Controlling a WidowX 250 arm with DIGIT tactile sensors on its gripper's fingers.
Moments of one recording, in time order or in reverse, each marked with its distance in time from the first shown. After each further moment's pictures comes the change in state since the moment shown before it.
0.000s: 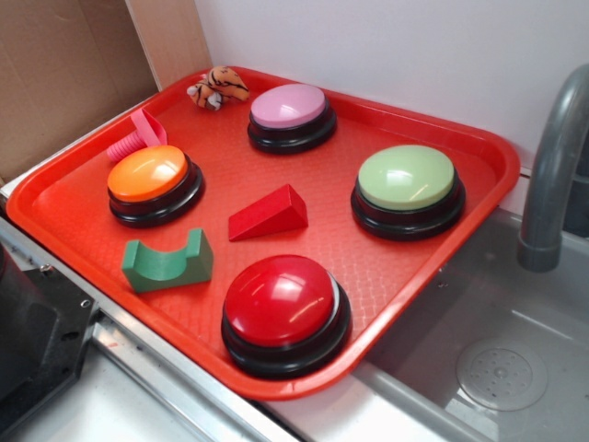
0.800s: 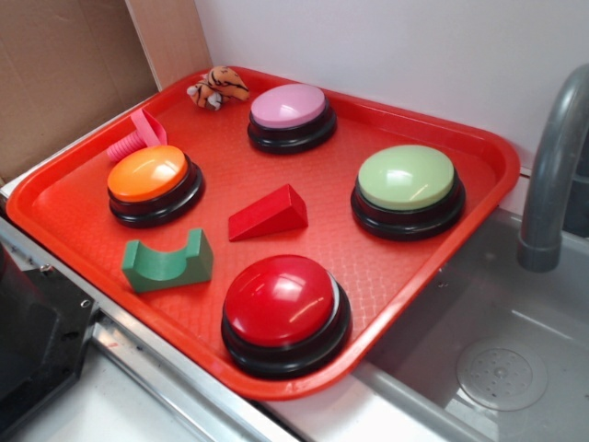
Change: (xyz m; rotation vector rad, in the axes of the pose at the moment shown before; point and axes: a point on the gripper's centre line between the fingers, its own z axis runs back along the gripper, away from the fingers) arm 0.065 0.035 -0.026 -0.045 -0.017 0.277
